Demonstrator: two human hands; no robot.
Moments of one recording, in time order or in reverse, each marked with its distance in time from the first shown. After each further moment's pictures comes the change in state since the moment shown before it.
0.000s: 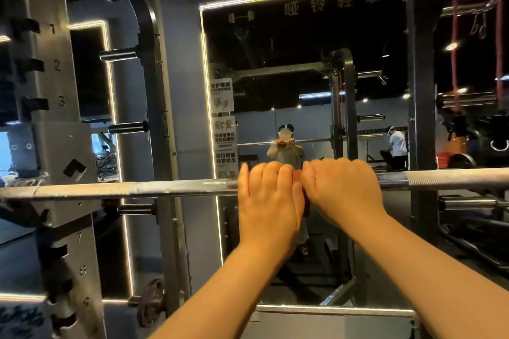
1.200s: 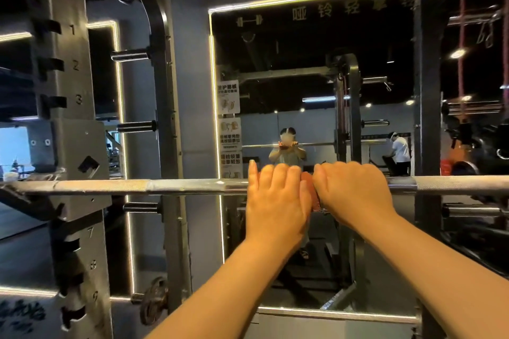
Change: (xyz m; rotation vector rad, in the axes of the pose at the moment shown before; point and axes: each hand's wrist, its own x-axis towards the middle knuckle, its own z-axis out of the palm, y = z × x) left_hand 0.006 -0.007 -0.021 -0.024 -0.129 -0.001; right_hand -0.001 0.002 -0.012 -0.165 -0.161 -0.140
